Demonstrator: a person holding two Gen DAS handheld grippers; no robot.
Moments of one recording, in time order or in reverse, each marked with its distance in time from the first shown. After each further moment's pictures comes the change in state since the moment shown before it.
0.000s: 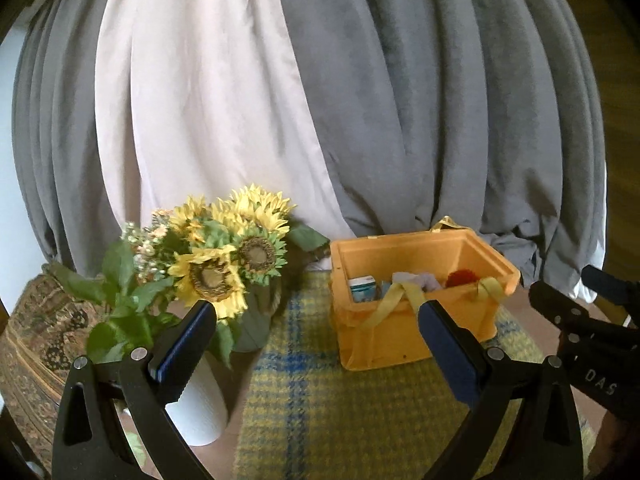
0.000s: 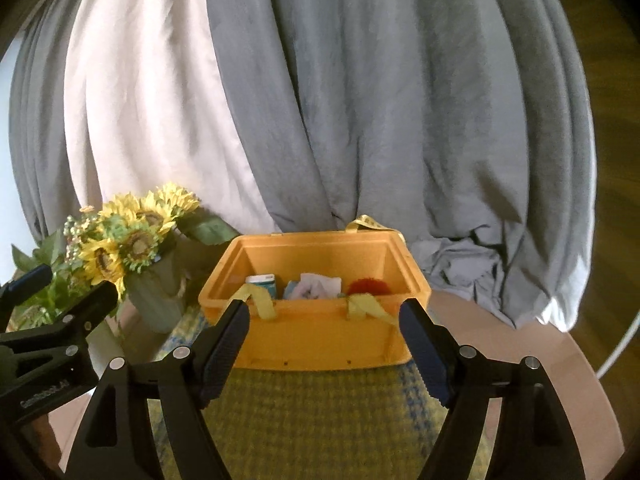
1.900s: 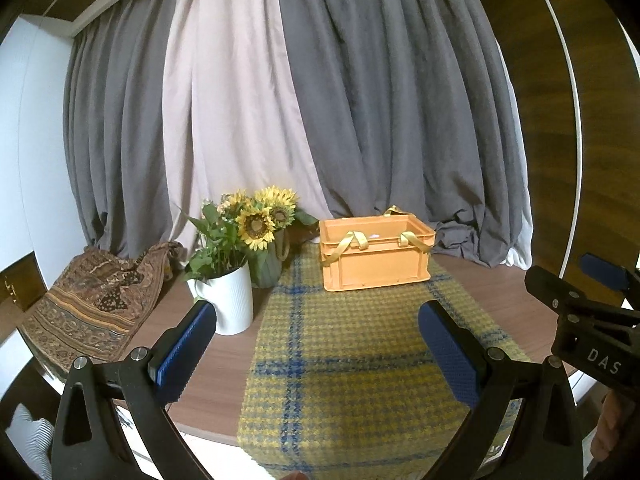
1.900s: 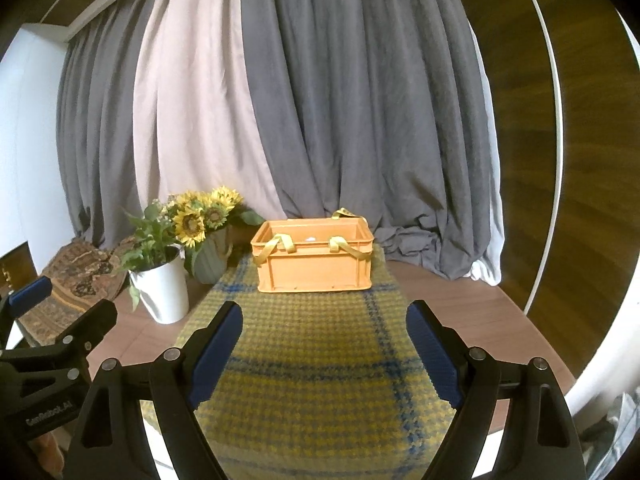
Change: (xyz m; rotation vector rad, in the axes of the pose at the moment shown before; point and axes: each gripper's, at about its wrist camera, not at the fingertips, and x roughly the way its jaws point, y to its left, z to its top) left arm -0.285 -0.026 -0.106 -0.021 -0.070 0.001; right arm -0.279 -0.022 -0.112 -0.007 -0.096 0.013
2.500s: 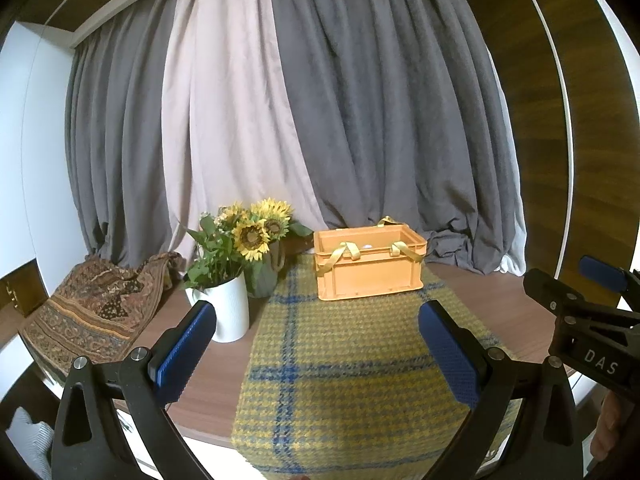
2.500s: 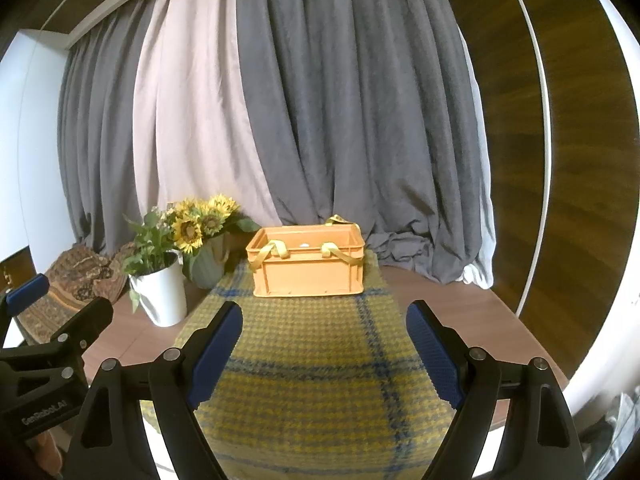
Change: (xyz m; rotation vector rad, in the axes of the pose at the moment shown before) left arm -0.019 -0.016 0.001 0.005 -0.042 0.004; right arm -0.018 -0.016 -0.002 0.005 -0.030 -0.005
